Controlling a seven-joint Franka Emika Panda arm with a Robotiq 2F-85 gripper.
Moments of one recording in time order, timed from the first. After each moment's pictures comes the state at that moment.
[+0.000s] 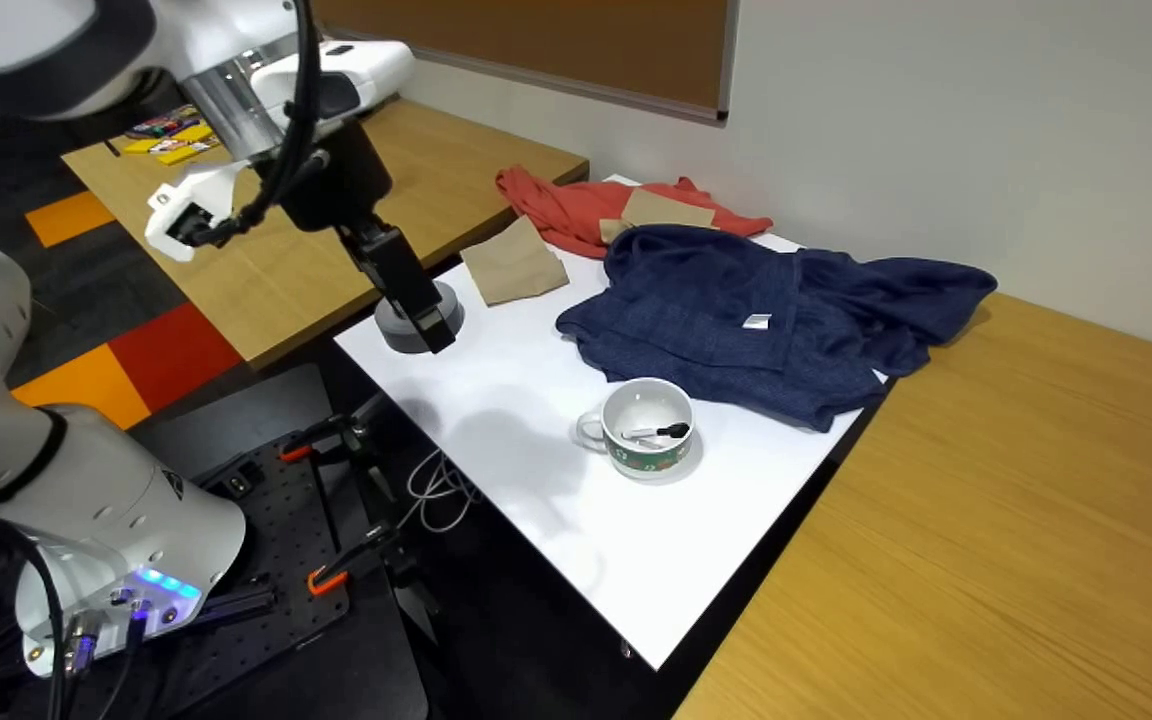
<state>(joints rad) -0.15 -0.73 -0.14 -2.78 -0.34 2.25 -0.18</state>
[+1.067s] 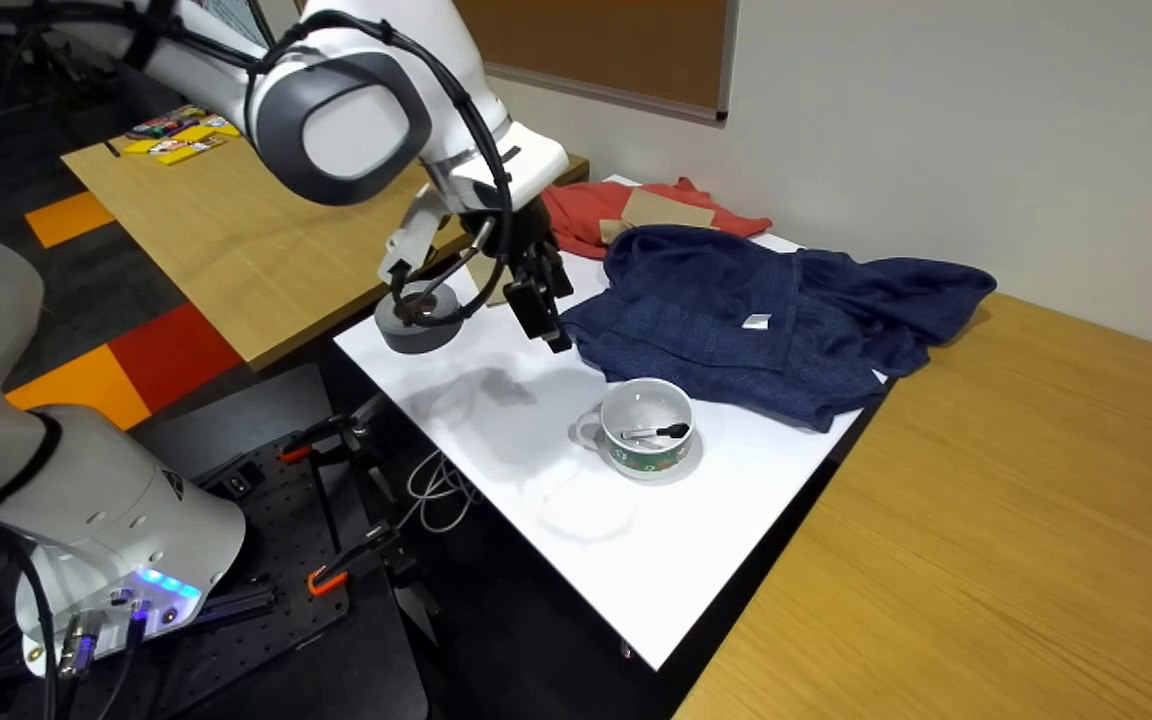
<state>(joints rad) -0.26 -0.15 0.05 -2.59 -0.31 2.71 0.60</state>
